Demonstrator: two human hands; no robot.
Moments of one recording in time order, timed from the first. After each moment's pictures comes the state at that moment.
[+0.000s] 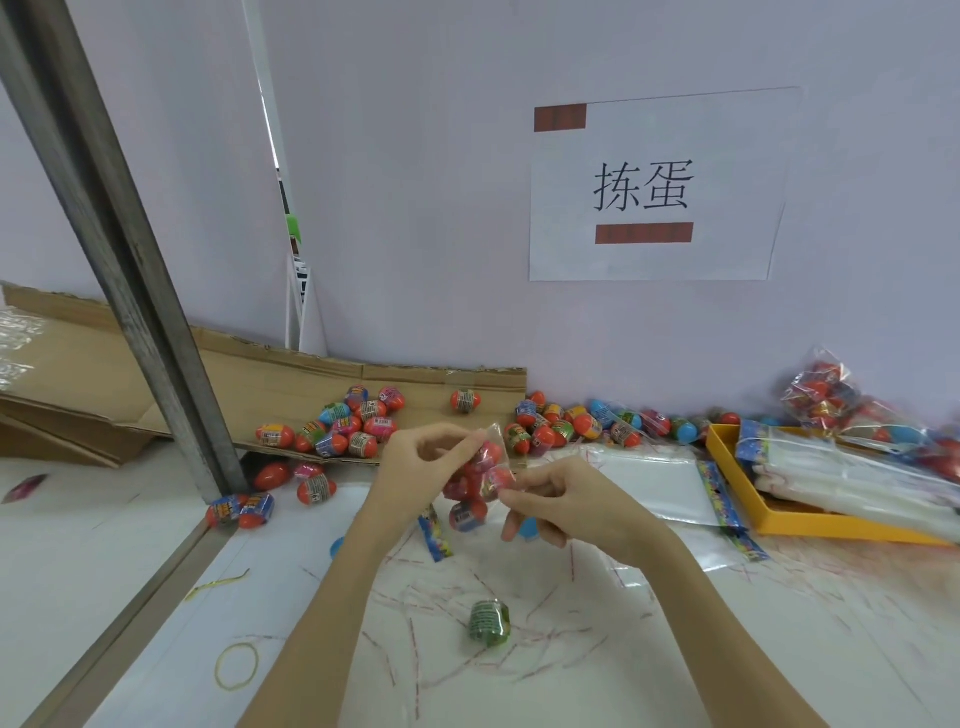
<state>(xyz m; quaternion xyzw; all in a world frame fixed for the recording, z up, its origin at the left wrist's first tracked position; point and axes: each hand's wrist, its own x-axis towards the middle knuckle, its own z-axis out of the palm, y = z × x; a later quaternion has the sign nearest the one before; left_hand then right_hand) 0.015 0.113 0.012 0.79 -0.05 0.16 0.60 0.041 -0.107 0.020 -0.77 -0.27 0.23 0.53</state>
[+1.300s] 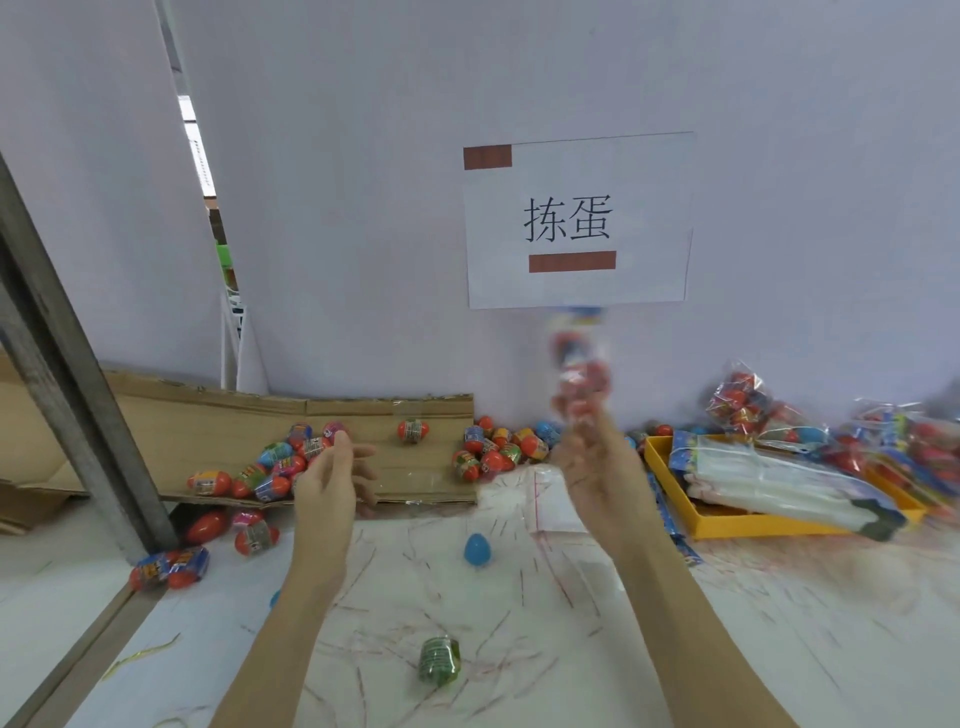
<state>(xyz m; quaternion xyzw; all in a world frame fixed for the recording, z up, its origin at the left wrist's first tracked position) 0.026 0.119 0.006 0.66 0.11 0.28 0.69 0.064 -0.152 0.036 -0.35 -0.11 0.04 0.93</state>
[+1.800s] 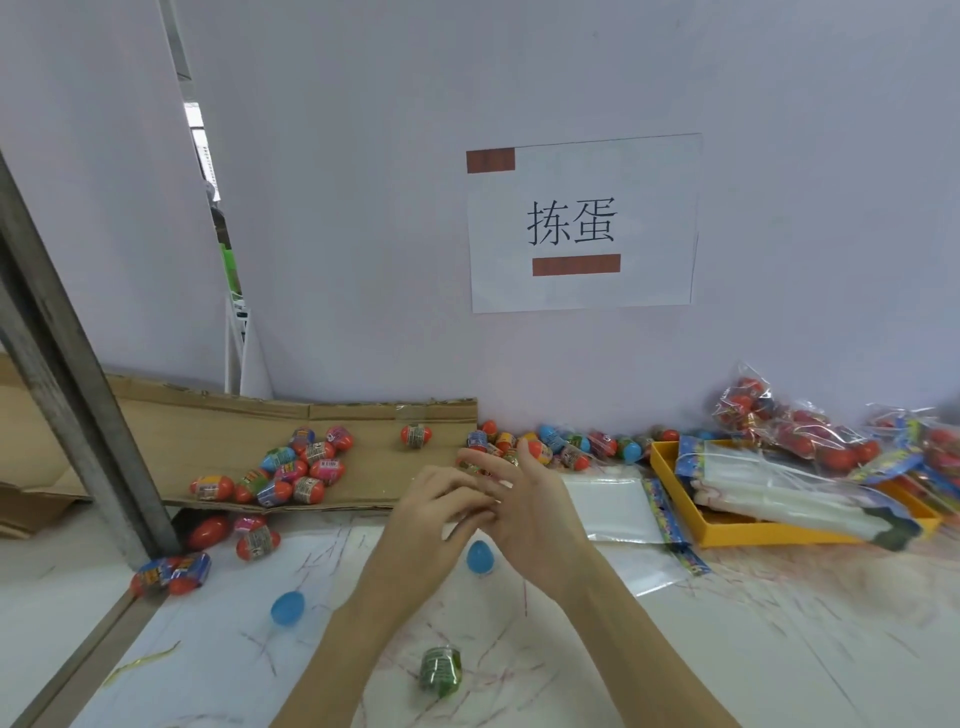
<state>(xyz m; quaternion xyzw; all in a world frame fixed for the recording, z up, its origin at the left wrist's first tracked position) 0.012 0.064 -0.003 0.86 -0.26 0.33 0.29 0.044 -0.093 0.017 -0.44 -0.06 0.23 0.87</state>
